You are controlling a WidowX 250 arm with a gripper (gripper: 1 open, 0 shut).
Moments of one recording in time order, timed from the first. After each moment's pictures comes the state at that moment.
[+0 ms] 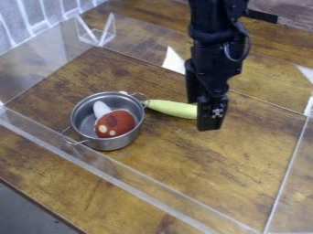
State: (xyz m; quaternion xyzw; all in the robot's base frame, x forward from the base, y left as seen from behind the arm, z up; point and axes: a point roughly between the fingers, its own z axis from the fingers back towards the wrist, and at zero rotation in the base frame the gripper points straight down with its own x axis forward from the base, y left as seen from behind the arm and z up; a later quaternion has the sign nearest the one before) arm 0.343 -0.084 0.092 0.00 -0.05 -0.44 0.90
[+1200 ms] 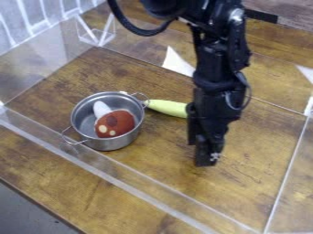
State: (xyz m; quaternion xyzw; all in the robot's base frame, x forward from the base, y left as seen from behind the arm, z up) arm 0.328 -0.085 0.046 -0.01 -0.01 -0.43 0.91
